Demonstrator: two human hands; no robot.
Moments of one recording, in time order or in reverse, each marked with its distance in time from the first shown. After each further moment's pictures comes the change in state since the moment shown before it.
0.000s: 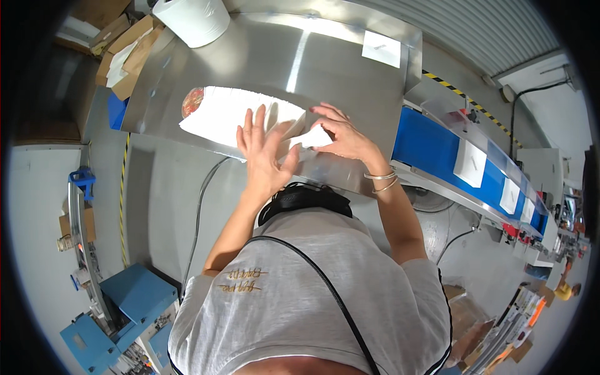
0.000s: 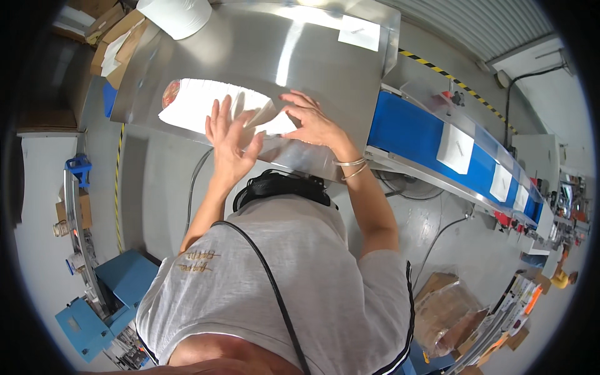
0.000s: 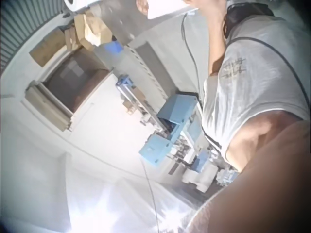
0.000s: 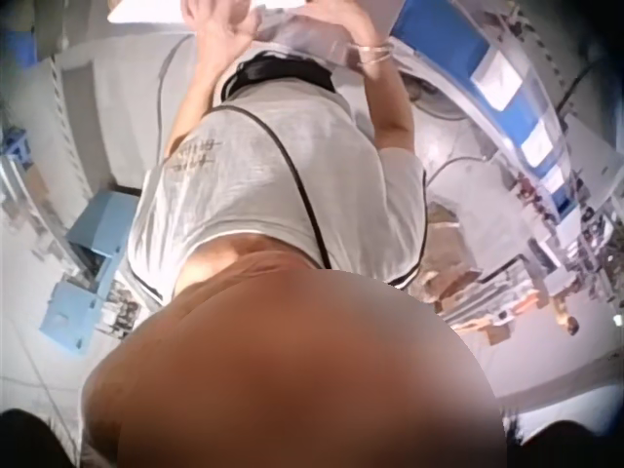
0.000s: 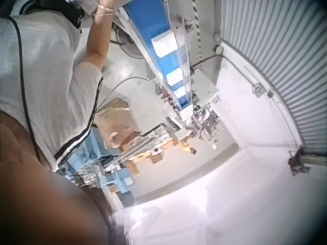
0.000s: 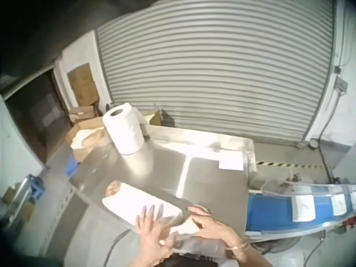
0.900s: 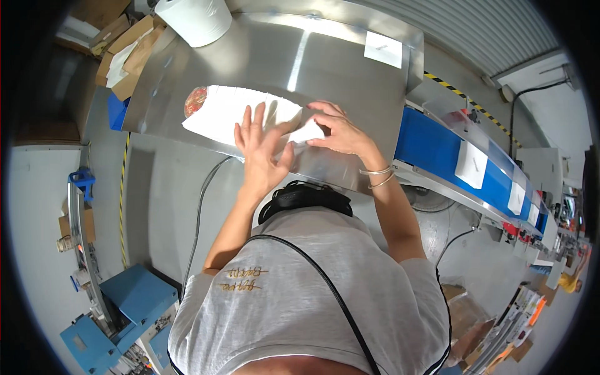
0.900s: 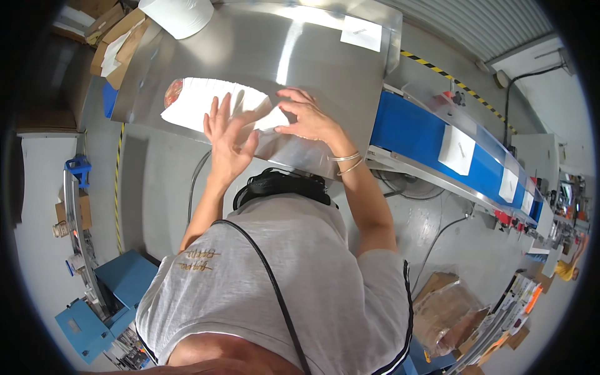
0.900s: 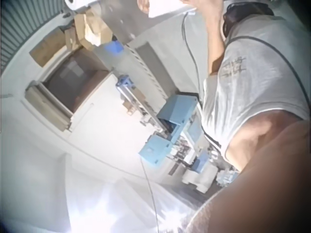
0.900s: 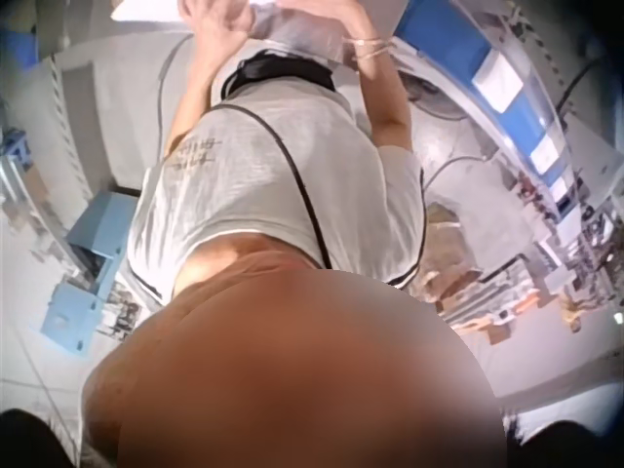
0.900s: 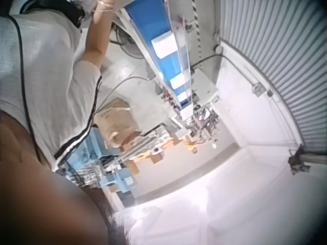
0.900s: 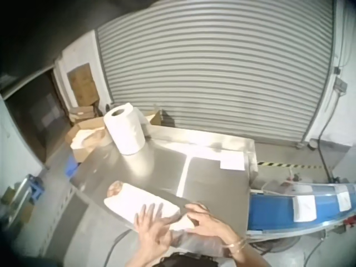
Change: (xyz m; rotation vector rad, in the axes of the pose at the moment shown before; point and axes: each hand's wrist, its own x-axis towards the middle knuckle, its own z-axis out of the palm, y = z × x) left_hand 0.004 -0.022 -0.004 -0.003 -0.021 0.029; right_hand 0.016 0.002 0.011 0.021 -0.061 0.070
